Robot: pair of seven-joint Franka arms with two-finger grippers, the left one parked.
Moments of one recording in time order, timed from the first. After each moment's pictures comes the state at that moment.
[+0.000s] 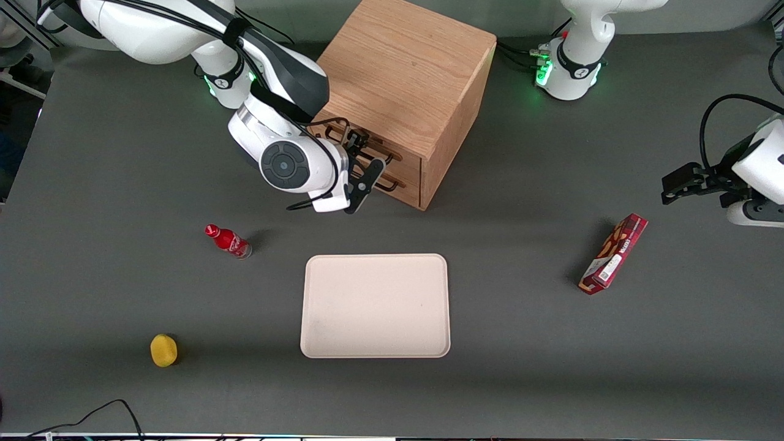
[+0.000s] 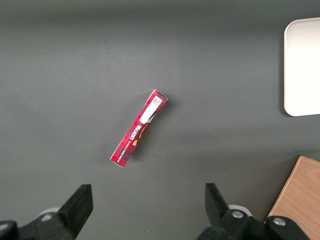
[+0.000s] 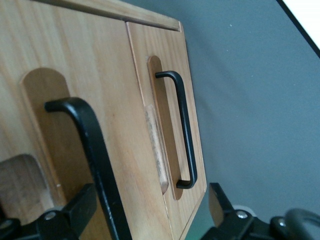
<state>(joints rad) -0.07 0.56 0.86 -1.61 0.03 1.71 -0.12</state>
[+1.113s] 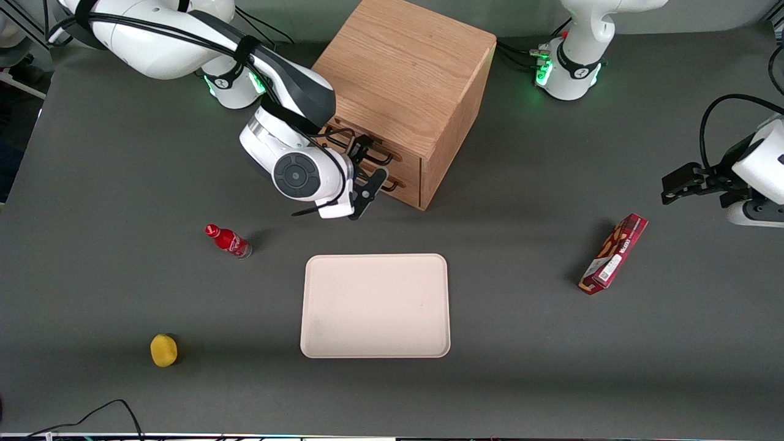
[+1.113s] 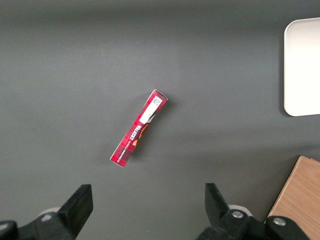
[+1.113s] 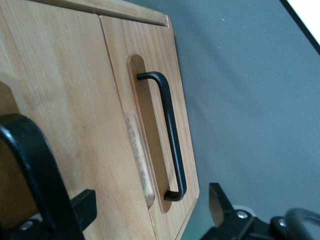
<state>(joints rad) -0.07 0.62 0.87 -1.62 -0.04 1.74 -0.10</state>
